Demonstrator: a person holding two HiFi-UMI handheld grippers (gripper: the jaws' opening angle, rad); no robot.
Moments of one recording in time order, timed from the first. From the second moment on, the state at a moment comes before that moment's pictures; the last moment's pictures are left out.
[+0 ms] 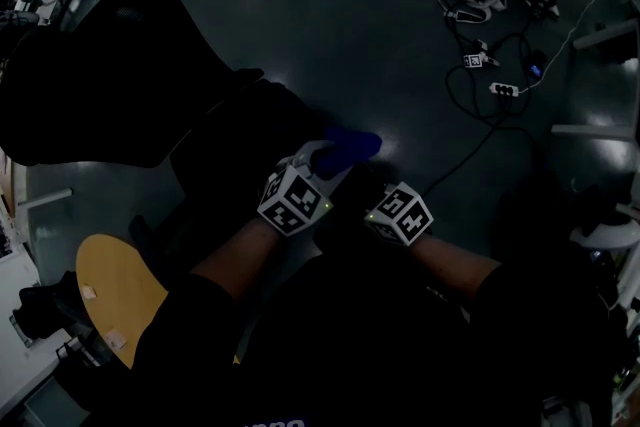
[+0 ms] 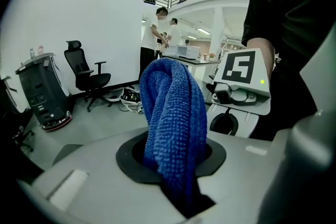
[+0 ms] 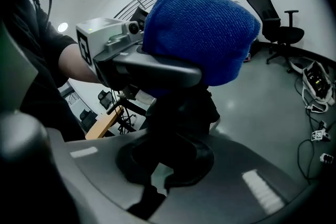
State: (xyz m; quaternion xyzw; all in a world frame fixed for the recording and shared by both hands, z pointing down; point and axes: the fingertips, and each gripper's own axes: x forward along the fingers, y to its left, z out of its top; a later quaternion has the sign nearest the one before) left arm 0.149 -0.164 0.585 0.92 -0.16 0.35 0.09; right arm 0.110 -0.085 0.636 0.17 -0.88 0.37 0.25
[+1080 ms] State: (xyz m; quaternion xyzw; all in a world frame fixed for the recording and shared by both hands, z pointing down) left arm 0.139 -0.102 0.545 0.93 -0.22 0.27 0.13; right arm 0.086 -0.049 0.596 0.07 -0.92 0.29 0.26
